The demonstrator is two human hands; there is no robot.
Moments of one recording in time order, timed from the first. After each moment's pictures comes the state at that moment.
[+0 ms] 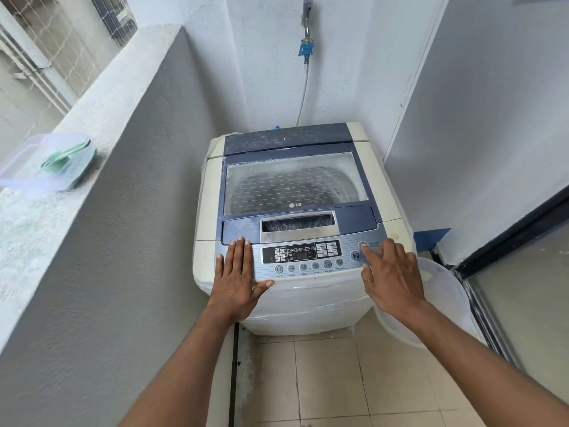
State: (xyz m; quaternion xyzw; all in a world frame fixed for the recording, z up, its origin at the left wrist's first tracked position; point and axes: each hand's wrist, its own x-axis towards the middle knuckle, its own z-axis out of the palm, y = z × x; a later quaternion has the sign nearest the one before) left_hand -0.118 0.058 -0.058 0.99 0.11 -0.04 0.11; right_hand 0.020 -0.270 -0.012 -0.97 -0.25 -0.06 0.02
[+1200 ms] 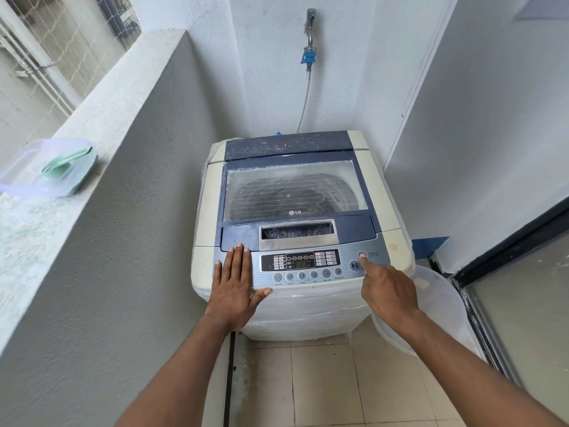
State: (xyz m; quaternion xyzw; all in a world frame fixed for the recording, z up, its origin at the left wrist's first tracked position) left_hand -0.117 0.055 -0.055 0.99 0.12 -0.05 0.11; right_hand 0.019 -0.260 -0.007 -0.98 -0.17 0.05 0.09
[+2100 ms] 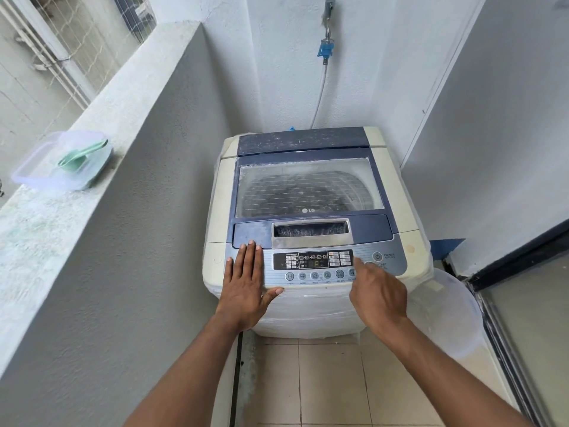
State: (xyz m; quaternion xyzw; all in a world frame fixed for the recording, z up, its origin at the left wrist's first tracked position) left_hand -0.117 0.057 -0.062 0.99 0.11 -0.02 0.10; right_hand -0.005 -0.206 0.005 -0.98 -0.17 0.05 0.03
